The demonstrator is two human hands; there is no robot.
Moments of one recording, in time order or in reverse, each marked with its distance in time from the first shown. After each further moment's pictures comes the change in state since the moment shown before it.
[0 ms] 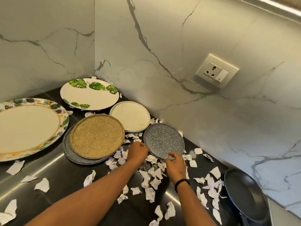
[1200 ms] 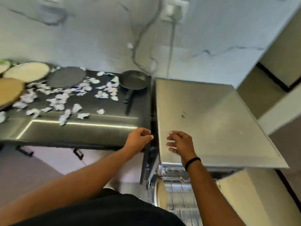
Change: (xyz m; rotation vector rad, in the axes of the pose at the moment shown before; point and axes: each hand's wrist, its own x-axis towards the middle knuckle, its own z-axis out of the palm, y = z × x) left_hand -0.475 -0.166 0.267 0.343 -0.572 0.276; right_hand -0.396 0.369 -0.315 0.781 0.234 0.352
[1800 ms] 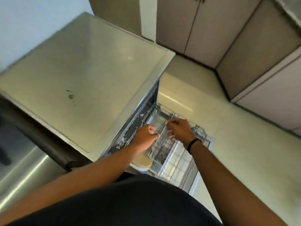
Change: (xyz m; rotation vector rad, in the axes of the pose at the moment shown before) left_hand -0.043 -0.042 0.269 0.671 -1.013 0.190; right_hand -0.093 0.155 -0.191 0.257 0.662 0.343
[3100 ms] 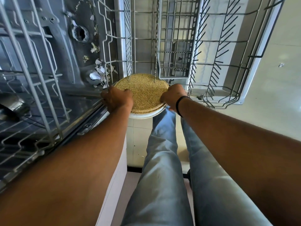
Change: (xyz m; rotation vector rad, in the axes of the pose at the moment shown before) left_hand 0.206 -0.319 0.107 0.782 0.171 -0.574; right_hand 0.216 0.371 0.185 0.048 0.009 0.812
